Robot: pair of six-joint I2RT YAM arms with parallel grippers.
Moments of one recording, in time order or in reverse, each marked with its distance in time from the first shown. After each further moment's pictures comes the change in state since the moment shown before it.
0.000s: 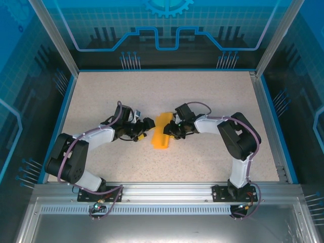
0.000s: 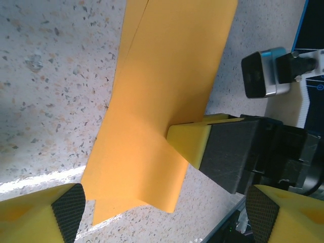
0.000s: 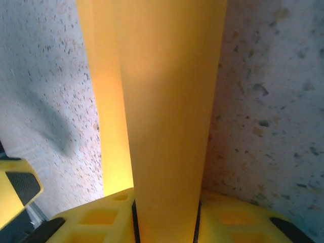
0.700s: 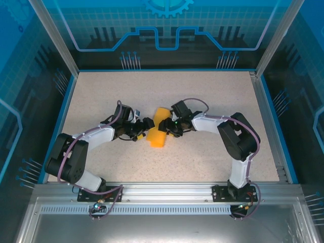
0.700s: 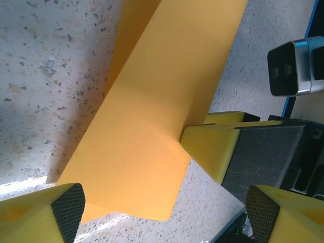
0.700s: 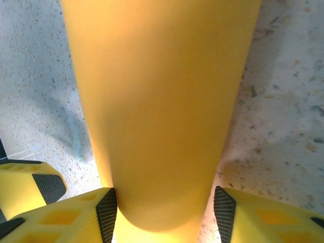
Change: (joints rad) left arm 0.005 0.000 0.013 -0.039 -0.017 0.020; right arm 0.022 -0.001 0.093 -0.100 0.048 -0.047
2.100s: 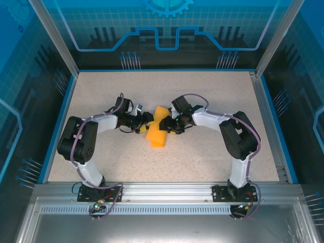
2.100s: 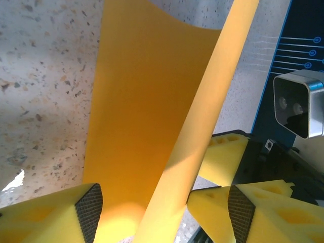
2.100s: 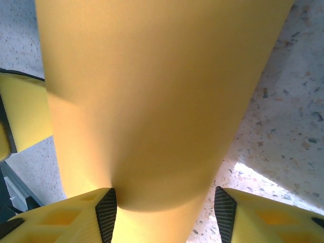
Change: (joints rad) left arm 0.093 0.257 0.177 0.013 0.224 0.098; right arm -0.023 0.009 0.101 -0.174 -0.061 -0.189
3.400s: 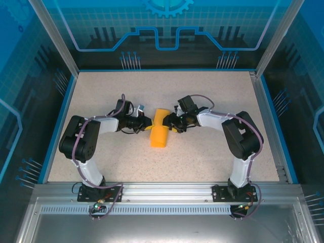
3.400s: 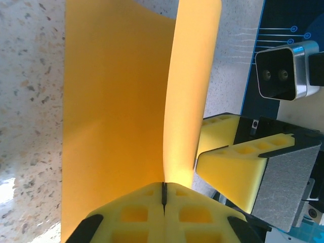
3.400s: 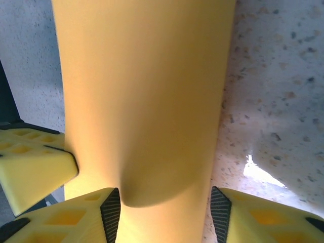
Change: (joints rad) left arm -0.012 0.020 -0.064 0.183 0.056 -0.031; right arm -0.055 -0.015 -0.068 0.146 -0.033 0.159
